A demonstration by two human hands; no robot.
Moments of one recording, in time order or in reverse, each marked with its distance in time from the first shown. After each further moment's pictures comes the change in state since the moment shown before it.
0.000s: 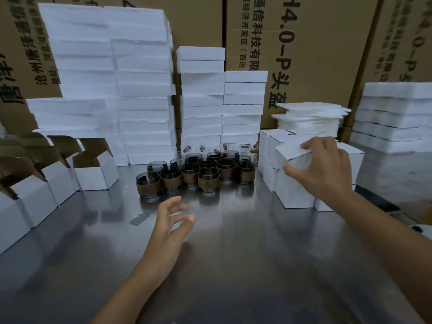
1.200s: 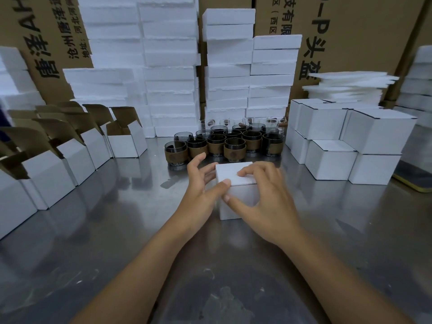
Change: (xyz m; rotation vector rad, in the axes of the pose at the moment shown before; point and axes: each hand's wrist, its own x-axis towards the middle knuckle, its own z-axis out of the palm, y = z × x) left_hand -0.006 0.014 0.001 -0.027 -0.113 0.020; right_hand -0.136 -0.111 0.042 0.510 -0.236 -0.236
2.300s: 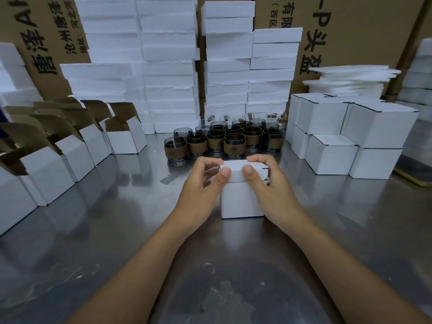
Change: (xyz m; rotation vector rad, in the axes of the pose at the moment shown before) left_hand -0.005 0.005 0.001 0.110 0.022 0.087; right_hand 0.011 0.003 -0.002 0.628 -0.025 0.269
